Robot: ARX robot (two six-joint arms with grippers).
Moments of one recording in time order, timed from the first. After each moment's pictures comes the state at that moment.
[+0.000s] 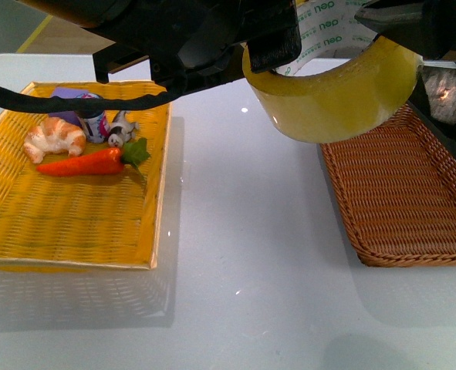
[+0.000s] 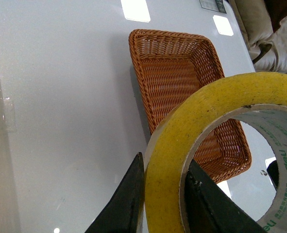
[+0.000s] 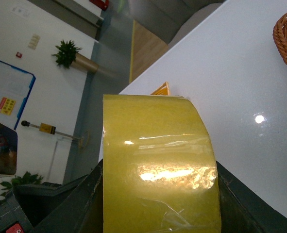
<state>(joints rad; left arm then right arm) -0.61 1.72 0.99 0.18 0.07 -0.56 0.41 1.39 0.43 0.78 0.00 0.94</state>
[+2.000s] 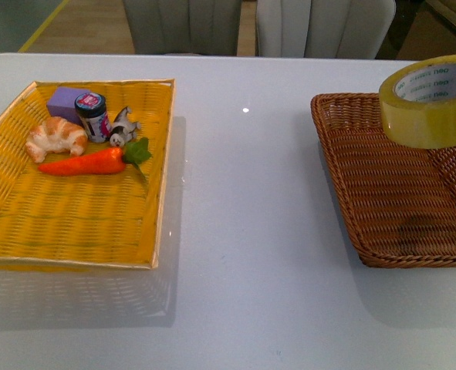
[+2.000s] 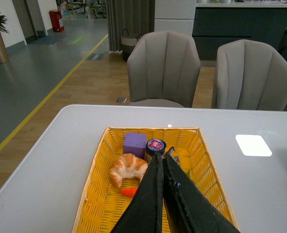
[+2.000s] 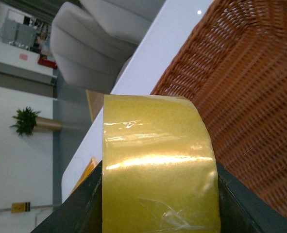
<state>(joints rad) -0.11 0.88 0.11 0.76 -0.11 -0.01 -0.08 1.87 0.60 0.96 -0.15 1.01</state>
